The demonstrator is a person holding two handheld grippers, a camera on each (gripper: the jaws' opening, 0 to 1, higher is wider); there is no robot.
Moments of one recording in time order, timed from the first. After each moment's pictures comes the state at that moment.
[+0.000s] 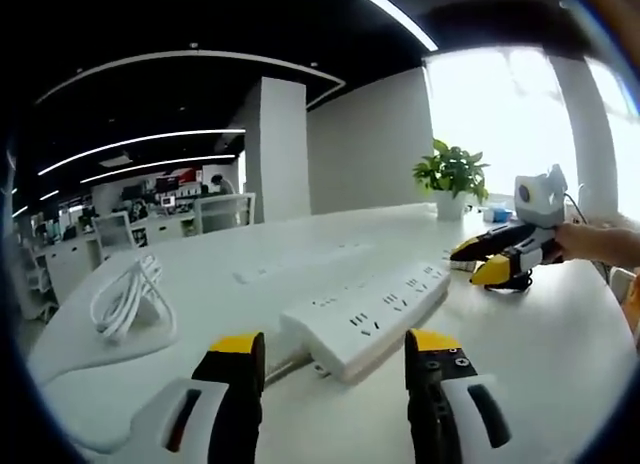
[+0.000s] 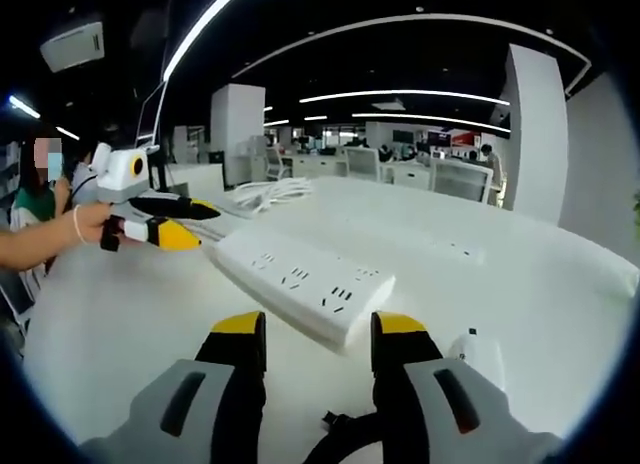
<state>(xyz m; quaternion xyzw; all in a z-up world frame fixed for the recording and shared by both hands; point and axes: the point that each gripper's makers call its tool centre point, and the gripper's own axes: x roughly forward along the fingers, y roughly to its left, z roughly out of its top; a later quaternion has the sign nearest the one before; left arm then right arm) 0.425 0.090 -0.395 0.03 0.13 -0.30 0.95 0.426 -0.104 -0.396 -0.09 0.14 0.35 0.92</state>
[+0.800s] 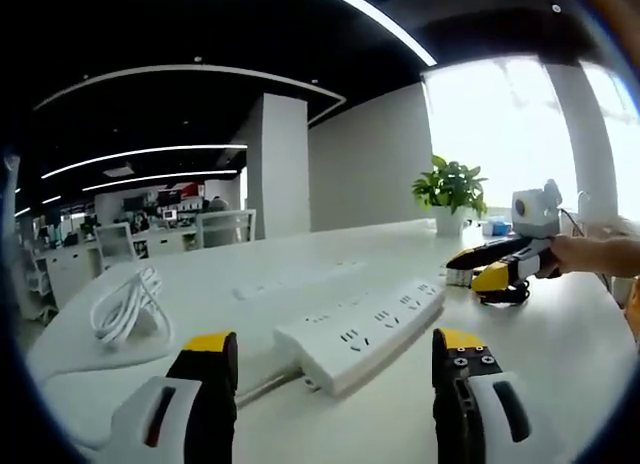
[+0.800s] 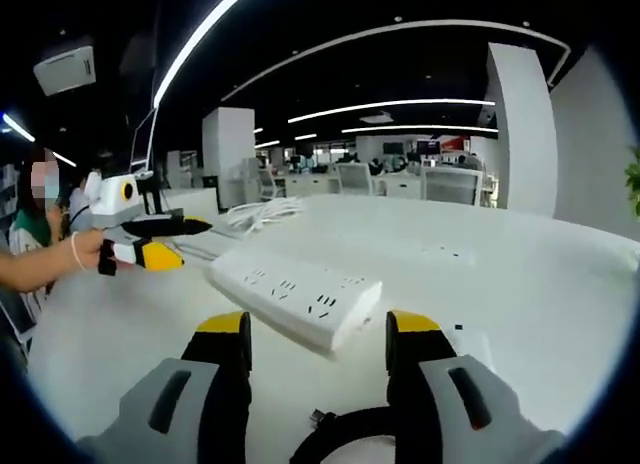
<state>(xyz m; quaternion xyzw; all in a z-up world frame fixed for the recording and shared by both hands) 0.423 0.083 -0.387 0.01 0.09 -0.30 0.95 0.425 -0.115 -0.388 -0.05 0.11 0.34 0.93</state>
